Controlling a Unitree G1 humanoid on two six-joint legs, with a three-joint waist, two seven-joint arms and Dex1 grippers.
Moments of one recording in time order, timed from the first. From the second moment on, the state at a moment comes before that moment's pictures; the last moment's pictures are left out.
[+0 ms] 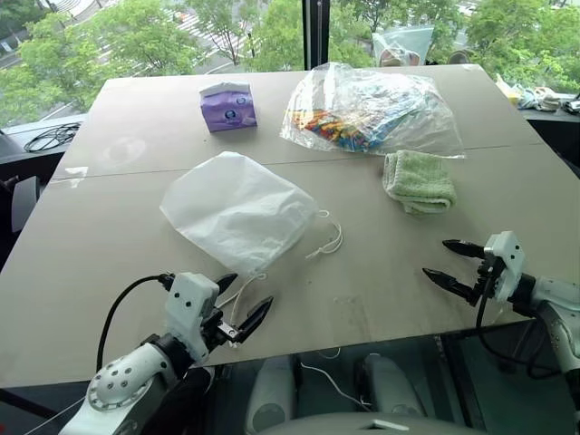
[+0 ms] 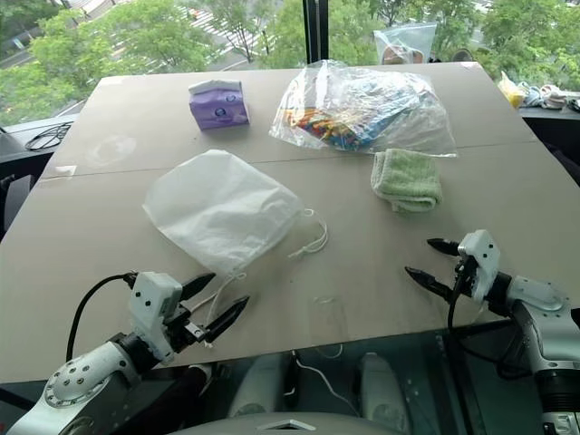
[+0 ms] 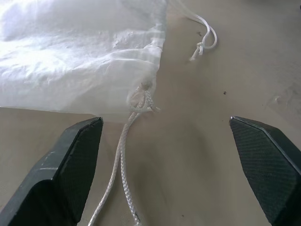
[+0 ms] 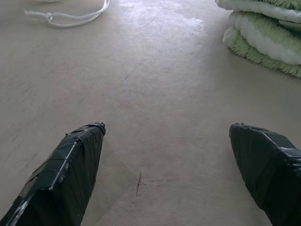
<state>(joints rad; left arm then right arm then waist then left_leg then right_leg) 0.52 0.55 0.19 -0.75 -0.50 0.47 -0.49 -0.03 -0.65 -0.16 0.10 0.39 0.11 1.04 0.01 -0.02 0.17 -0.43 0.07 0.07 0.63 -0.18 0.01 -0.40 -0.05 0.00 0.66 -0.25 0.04</state>
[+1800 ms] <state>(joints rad) 0.16 0.49 -0.14 -0.69 -0.04 0.43 -0.27 0.07 -0.67 -0.23 -0.12 0.55 0.20 1.02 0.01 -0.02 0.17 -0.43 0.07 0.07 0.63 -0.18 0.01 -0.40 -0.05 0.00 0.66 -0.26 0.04</state>
